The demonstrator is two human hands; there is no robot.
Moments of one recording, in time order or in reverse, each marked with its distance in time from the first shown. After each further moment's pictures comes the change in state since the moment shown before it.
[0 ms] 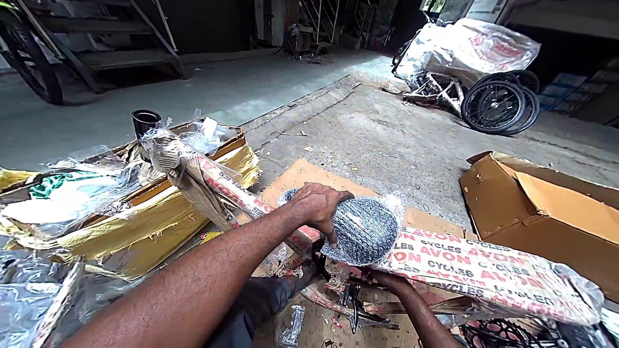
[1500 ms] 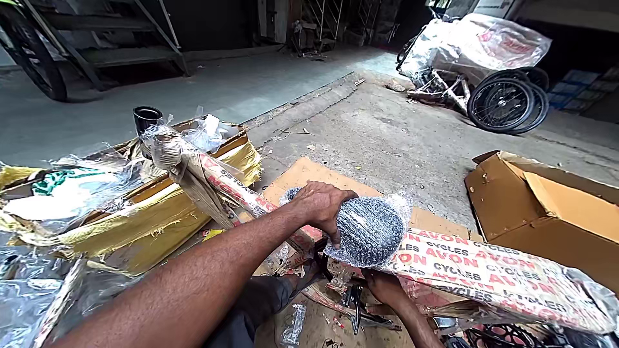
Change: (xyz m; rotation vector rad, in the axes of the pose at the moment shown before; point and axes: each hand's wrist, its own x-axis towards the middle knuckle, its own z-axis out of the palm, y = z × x) left_hand 0.002 -0.001 -0.003 -0.007 0.005 0.011; right_hand 0.003 0.008 0.020 -0.746 0.115 -0.001
